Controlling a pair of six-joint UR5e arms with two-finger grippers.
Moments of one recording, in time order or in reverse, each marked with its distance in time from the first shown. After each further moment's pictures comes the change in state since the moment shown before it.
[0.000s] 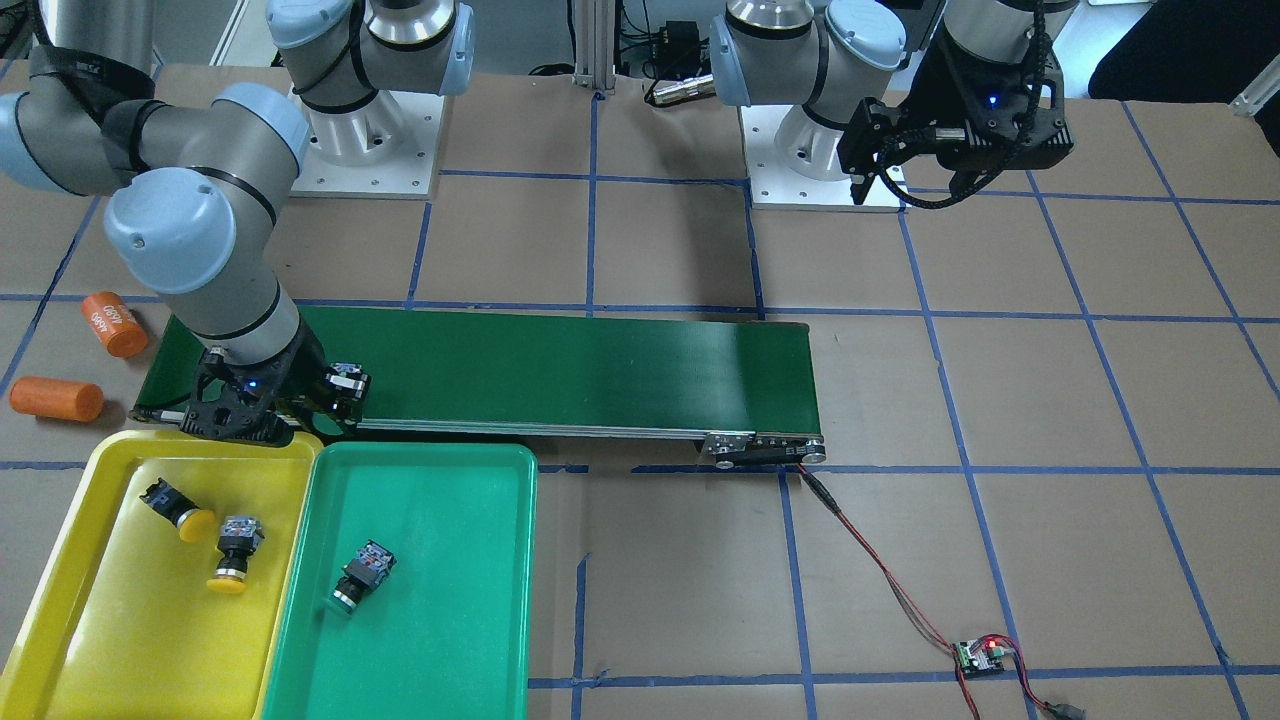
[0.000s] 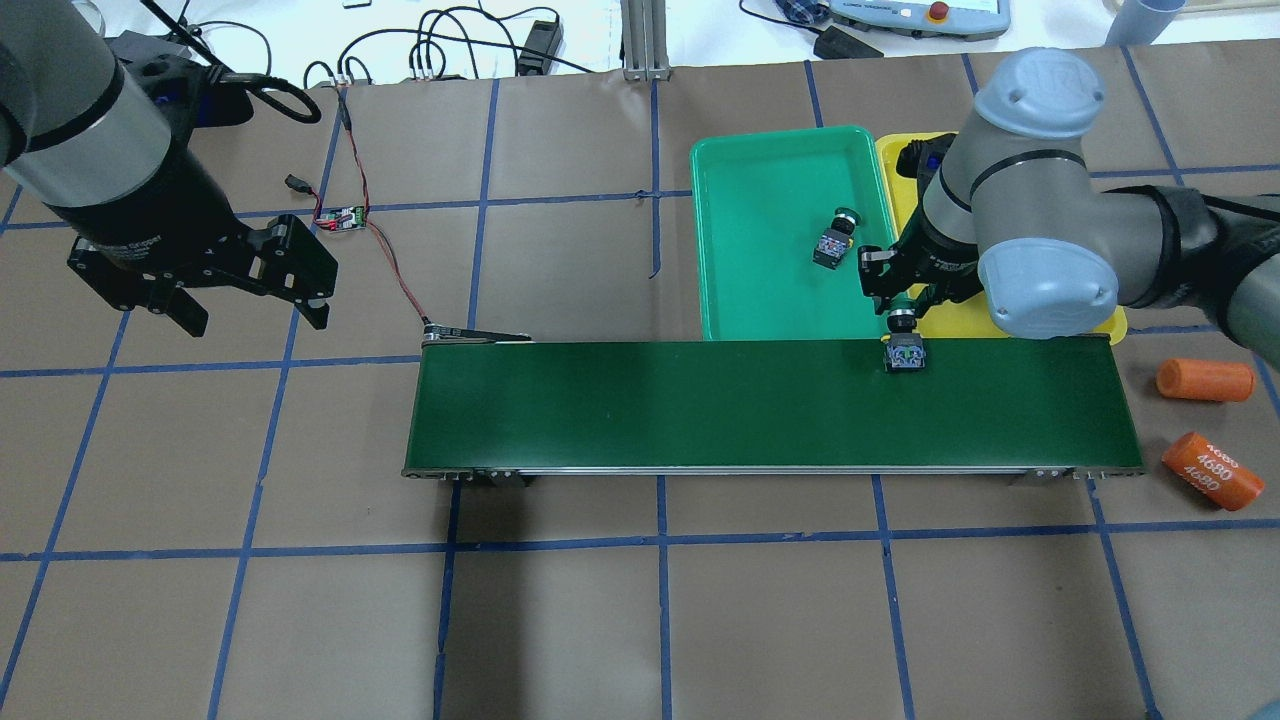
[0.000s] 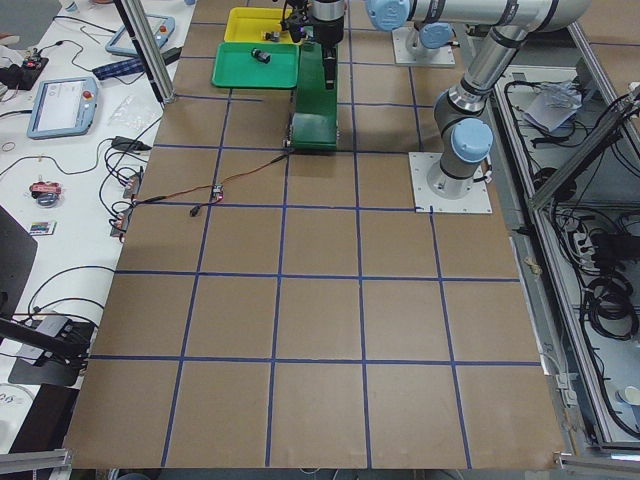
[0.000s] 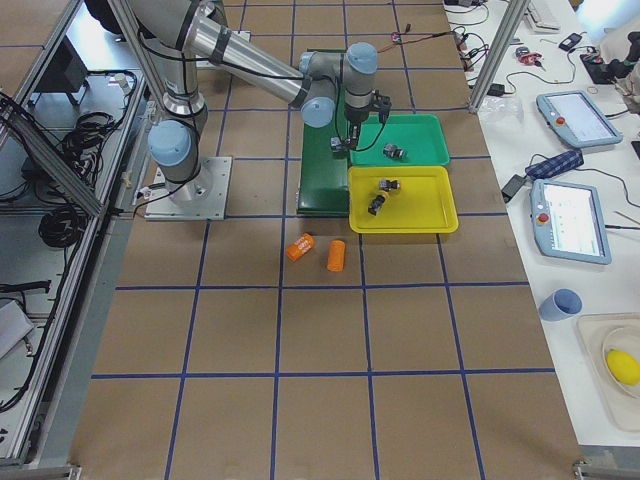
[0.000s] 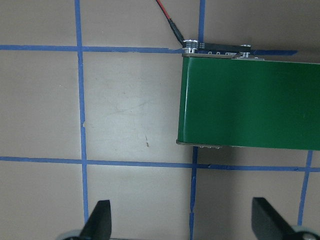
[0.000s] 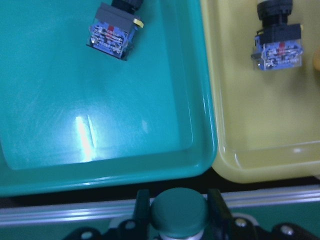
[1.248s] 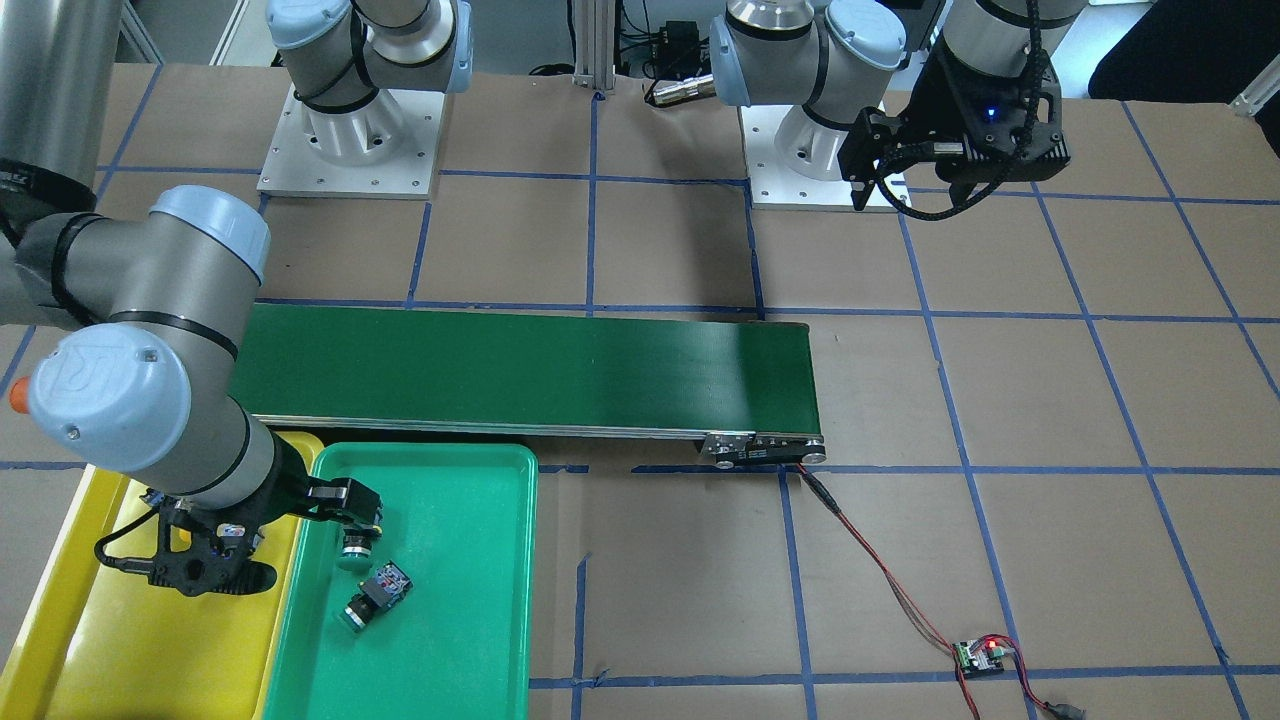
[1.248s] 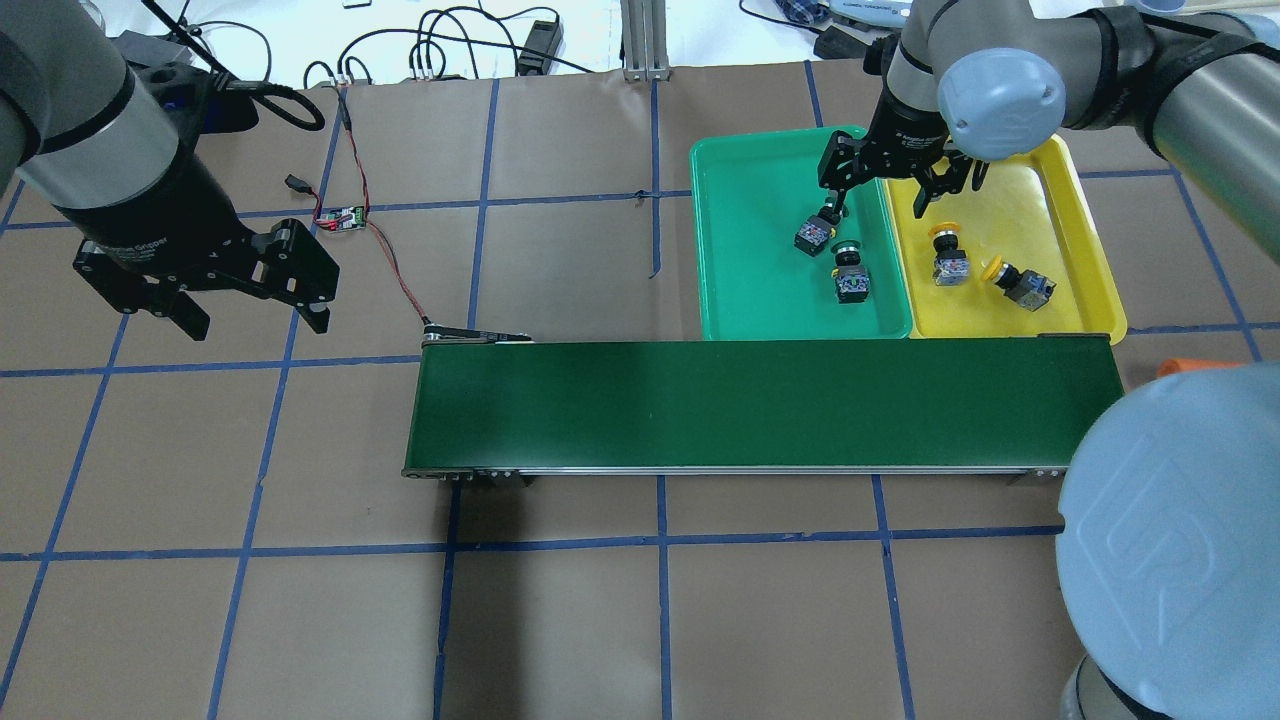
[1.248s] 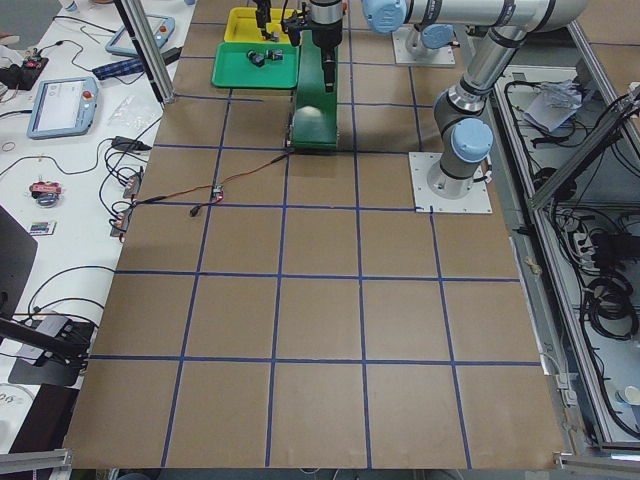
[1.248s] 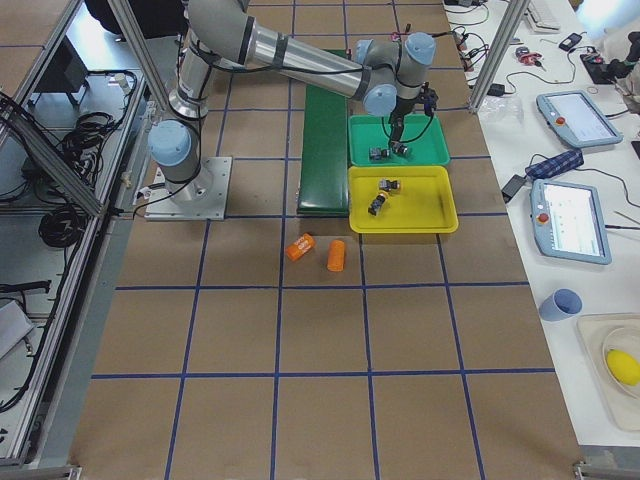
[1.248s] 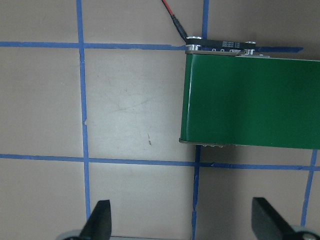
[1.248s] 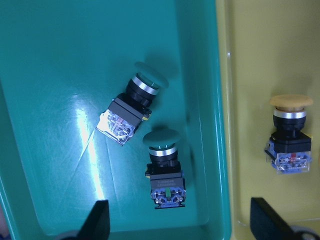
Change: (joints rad) left arm 0.001 -0.013 -0.002 -0.005 0.008 -0.001; right arm 0.034 0.239 -0.400 0.278 -0.020 0.011
